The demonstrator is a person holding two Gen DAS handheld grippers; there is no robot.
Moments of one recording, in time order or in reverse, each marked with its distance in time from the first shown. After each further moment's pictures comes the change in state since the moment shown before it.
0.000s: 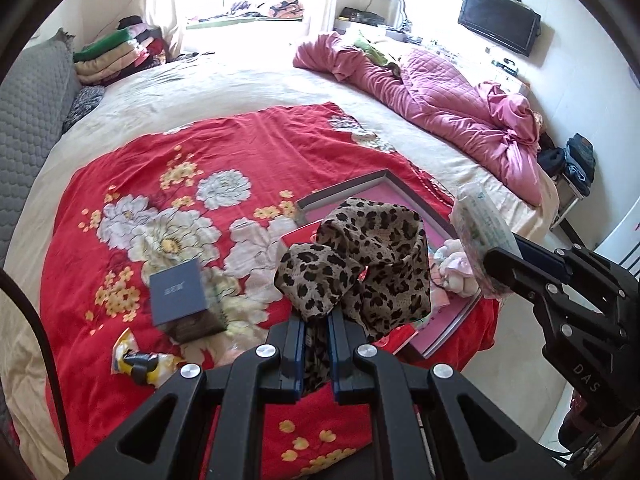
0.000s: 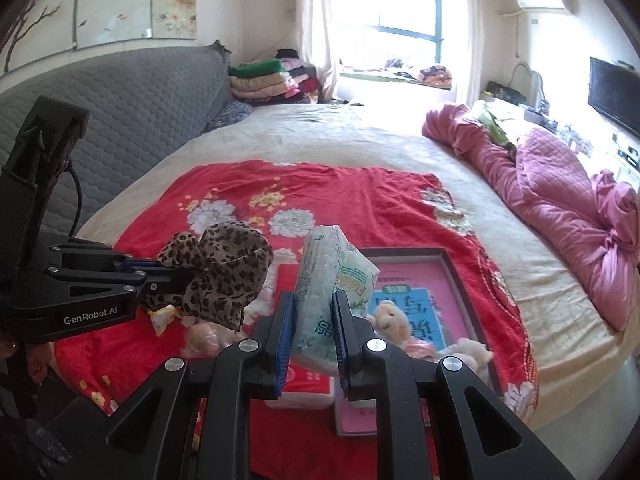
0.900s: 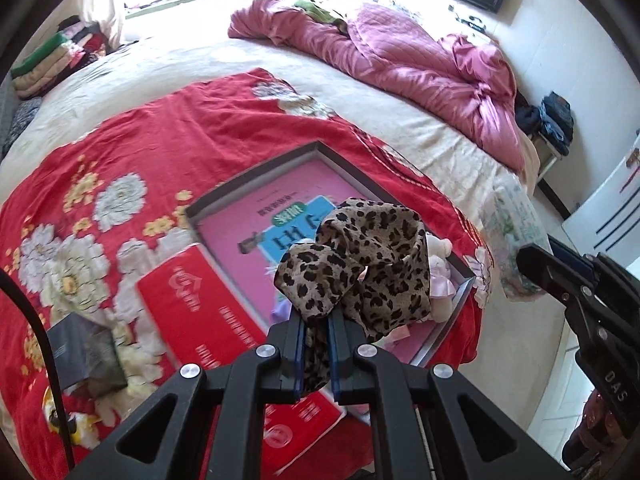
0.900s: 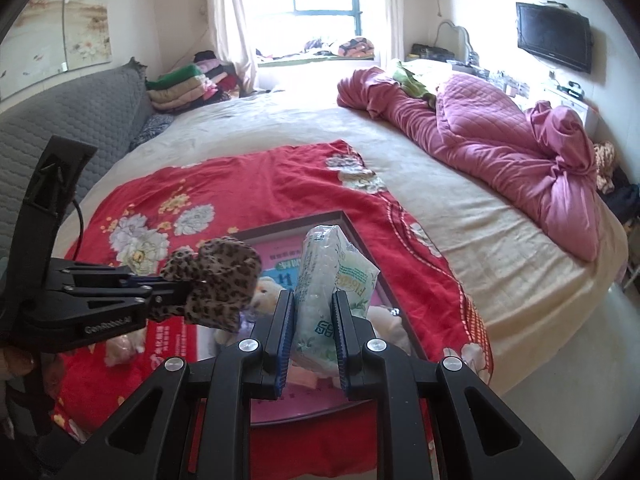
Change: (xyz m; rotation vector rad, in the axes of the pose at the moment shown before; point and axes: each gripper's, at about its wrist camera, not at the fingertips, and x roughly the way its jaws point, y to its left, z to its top) left arm 0.121 -0.093 0.041 0.117 0.126 -0.106; right arm 0.018 -0.124 -0.032 0.205 0.051 -0.164
